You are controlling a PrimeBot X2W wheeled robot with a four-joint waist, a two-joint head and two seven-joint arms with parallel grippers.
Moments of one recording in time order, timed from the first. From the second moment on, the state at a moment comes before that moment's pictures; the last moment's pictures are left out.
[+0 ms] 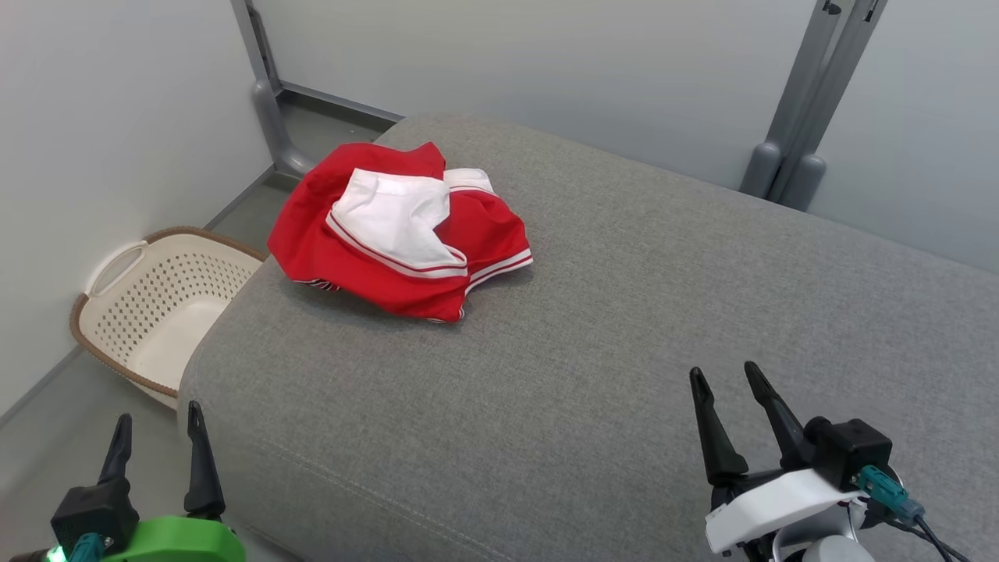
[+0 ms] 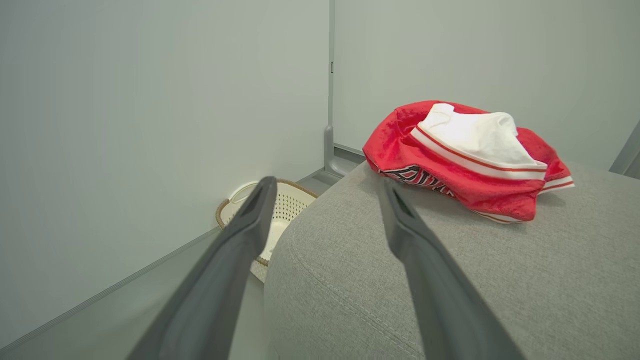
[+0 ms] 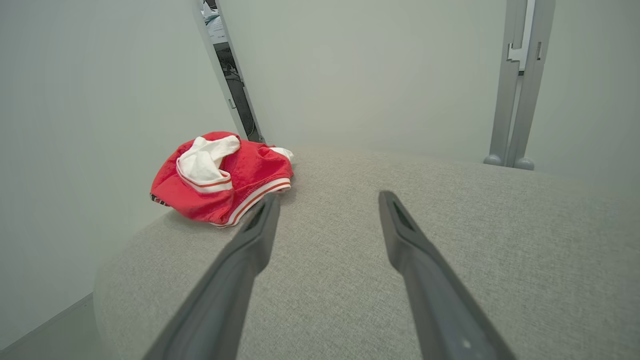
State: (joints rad) left arm 0.03 0.15 0.05 0.21 -0.22 0.02 -0.22; right arm -0.01 -0.05 0.14 0.20 0.27 0.13 -0.26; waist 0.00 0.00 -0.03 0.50
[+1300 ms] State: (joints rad) left arm -0.57 0.27 0.06 0.32 -0.31 -0.05 -0.19; right arm -0.14 -0.17 0.01 0.12 0.23 0.13 -0.26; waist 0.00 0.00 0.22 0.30
